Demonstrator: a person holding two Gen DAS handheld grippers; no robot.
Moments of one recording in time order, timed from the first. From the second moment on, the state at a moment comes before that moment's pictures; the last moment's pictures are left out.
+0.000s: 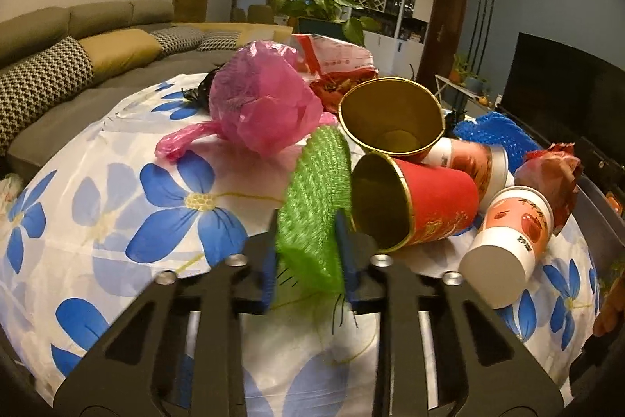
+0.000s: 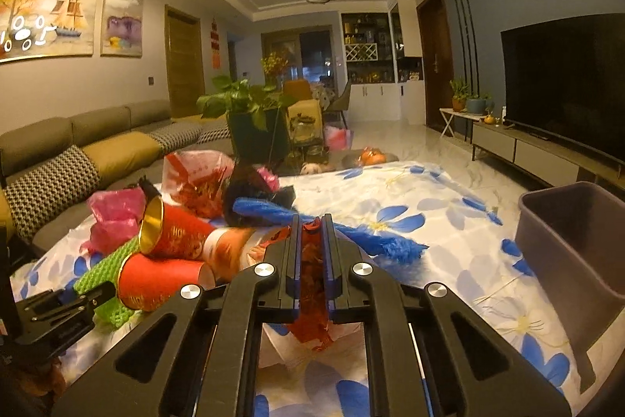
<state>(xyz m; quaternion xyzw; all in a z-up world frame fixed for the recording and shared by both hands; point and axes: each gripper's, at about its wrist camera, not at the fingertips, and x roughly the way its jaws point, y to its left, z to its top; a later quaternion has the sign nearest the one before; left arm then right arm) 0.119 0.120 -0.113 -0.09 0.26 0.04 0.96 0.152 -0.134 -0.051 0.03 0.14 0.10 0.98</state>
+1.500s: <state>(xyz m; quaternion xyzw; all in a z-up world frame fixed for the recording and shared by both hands) 0.077 -0.011 -0.017 -0.05 0.14 -0.10 0.98 0.066 -0.226 0.004 0.05 0.05 0.01 1.00</state>
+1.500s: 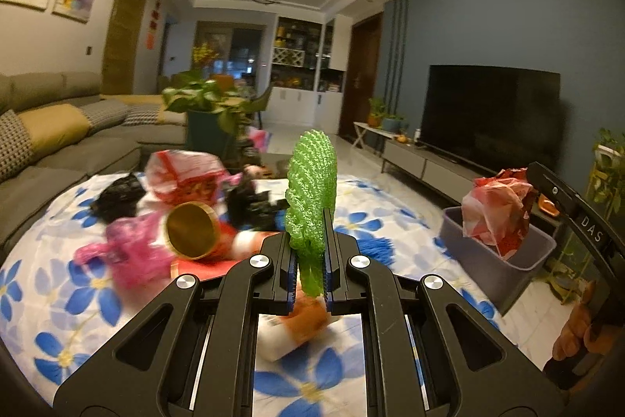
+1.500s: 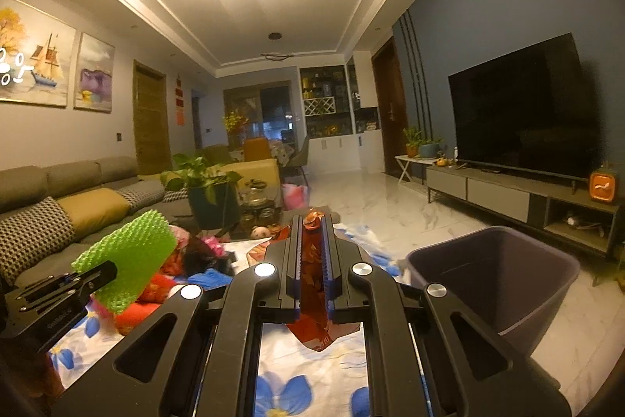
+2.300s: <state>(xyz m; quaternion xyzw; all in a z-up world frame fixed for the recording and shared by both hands) 0.163 -0.182 -0.008 -0.02 0.11 -0.27 0.96 0.077 -0.343 0.005 0.05 0.02 -0.13 0.99</state>
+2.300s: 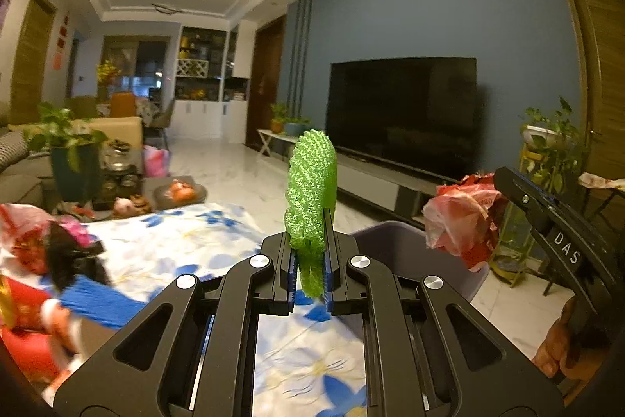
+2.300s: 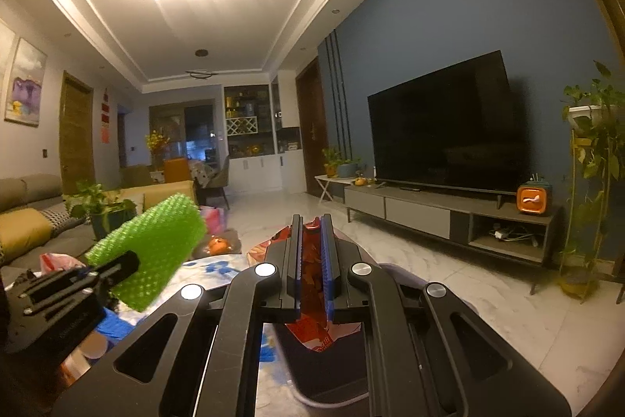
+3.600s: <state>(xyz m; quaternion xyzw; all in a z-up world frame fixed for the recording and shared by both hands) 0.226 -0.281 -0.066 -0.01 0.17 -0.38 0.91 0.122 -0.395 -0.015 0.08 0.05 -0.16 0.98</state>
